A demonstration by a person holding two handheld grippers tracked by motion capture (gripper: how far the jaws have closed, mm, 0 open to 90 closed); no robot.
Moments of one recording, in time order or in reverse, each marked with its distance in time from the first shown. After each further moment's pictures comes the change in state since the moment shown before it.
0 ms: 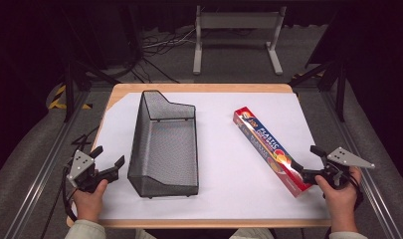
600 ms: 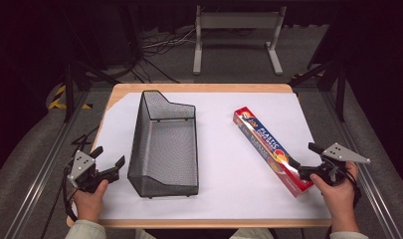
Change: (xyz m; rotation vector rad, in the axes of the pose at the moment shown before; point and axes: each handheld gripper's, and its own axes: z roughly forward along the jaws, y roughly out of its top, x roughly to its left) left arm -0.002 -0.001 0.001 0.009 0.008 0.009; right arm 0.003 0.012 0.008 0.031 -0.014 -0.005
